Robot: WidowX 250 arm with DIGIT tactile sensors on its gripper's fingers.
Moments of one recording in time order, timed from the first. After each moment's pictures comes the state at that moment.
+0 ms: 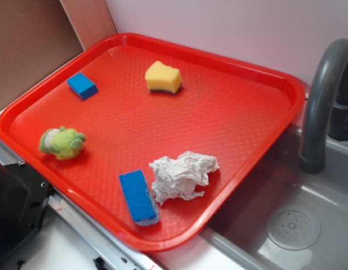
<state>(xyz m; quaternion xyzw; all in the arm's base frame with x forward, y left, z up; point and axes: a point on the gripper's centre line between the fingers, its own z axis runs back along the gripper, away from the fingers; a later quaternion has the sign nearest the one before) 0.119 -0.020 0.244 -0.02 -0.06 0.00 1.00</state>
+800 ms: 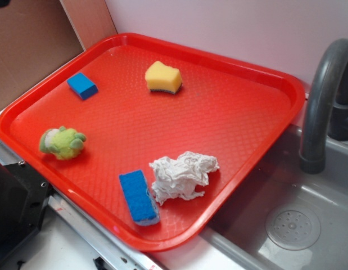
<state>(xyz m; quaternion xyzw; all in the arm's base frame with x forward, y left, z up) 0.135 0.005 0.233 -0.04 -0.13 0.24 0.96</state>
